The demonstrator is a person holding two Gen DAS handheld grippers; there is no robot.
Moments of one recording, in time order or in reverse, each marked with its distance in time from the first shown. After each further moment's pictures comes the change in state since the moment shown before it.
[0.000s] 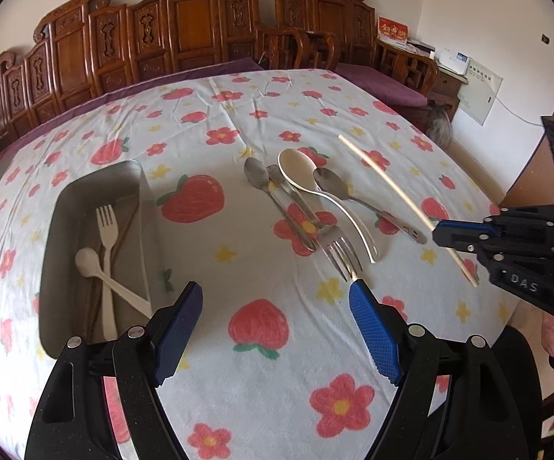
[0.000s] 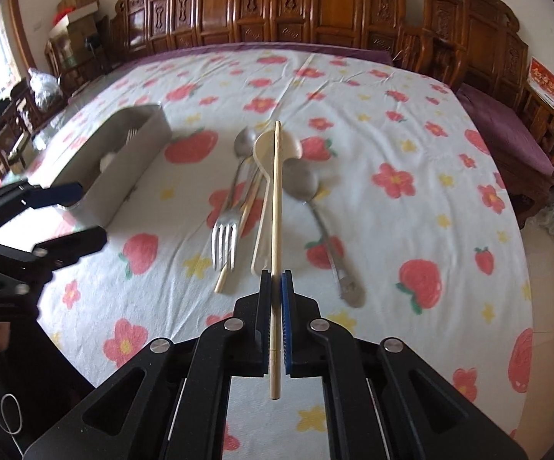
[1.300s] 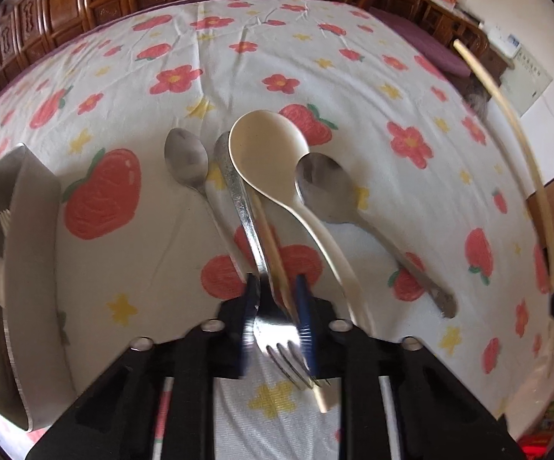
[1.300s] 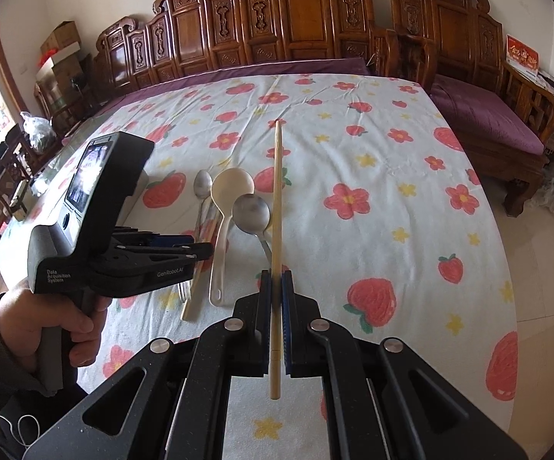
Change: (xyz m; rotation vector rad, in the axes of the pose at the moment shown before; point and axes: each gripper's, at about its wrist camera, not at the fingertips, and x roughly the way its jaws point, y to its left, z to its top) left arm 0.123 -0.038 0.058 -0.107 0.268 0.053; right arm -0.022 -0.054 0.013 0.109 -0.057 0.034
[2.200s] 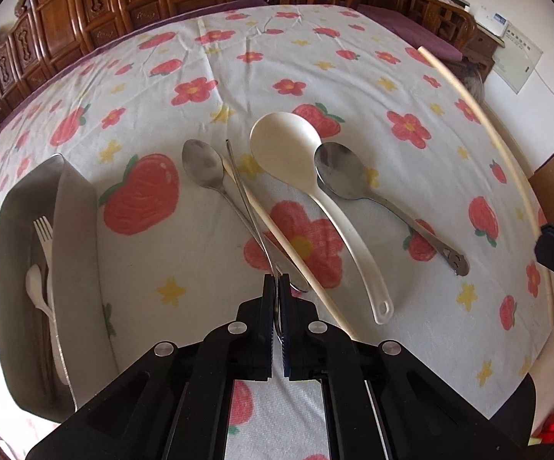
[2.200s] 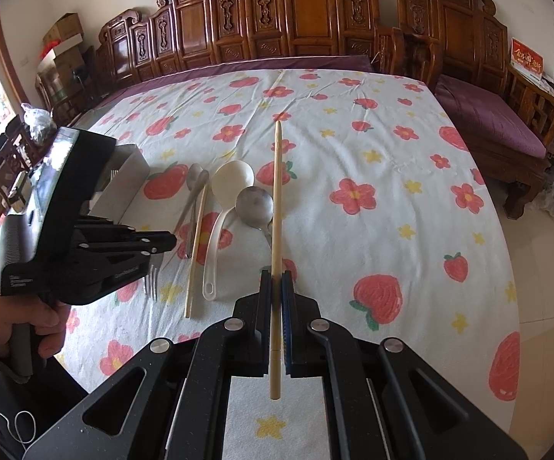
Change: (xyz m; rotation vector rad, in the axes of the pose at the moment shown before) left arm -0.027 0.014 -0.016 0.081 -0.032 0.028; right arm 0.008 0.007 -0.003 -0.019 0.019 0.000
